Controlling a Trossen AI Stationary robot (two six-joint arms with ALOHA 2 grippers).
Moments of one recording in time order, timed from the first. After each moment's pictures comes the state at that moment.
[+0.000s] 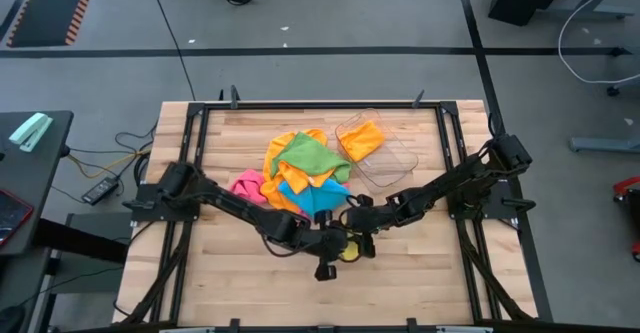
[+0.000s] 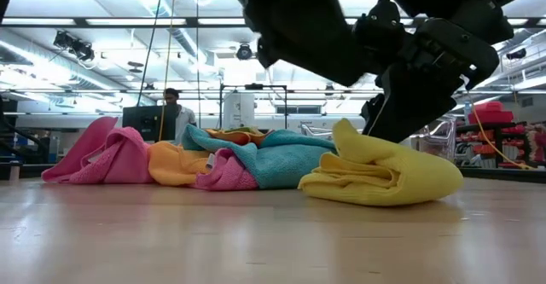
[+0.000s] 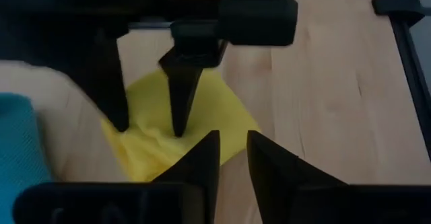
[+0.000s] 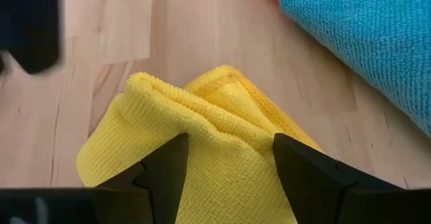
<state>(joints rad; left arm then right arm) -0.37 1.99 1.49 -0.32 -0.24 -0.35 0.31 1.68 0.76 0.06 0.12 0.40</state>
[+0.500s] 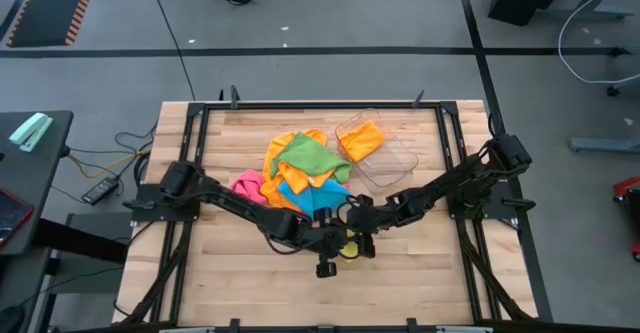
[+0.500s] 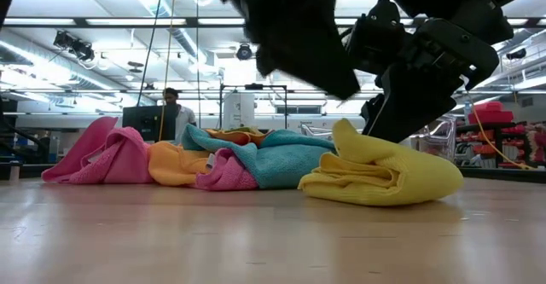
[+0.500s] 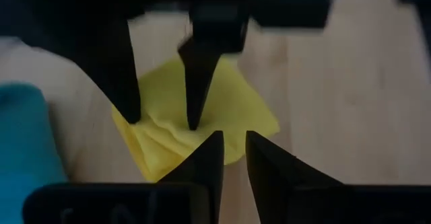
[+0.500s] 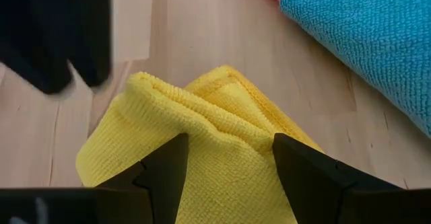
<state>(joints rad) -0.35 2.02 1.49 -0.33 -0.24 -0.35 0.31 1.68 0.76 0.06 0.12 0.39</state>
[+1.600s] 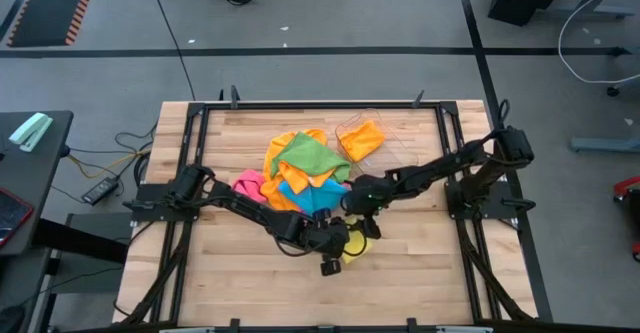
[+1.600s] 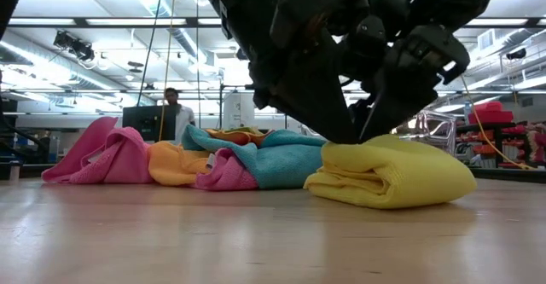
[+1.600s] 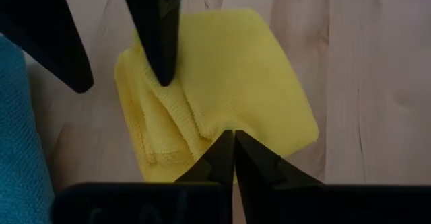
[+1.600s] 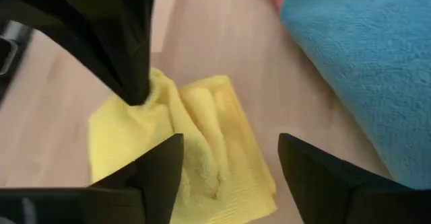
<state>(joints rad) -0.35 2.10 1.49 -0.32 -0.25 -0.44 0.08 1.62 0.74 0.03 -0.29 0.13</state>
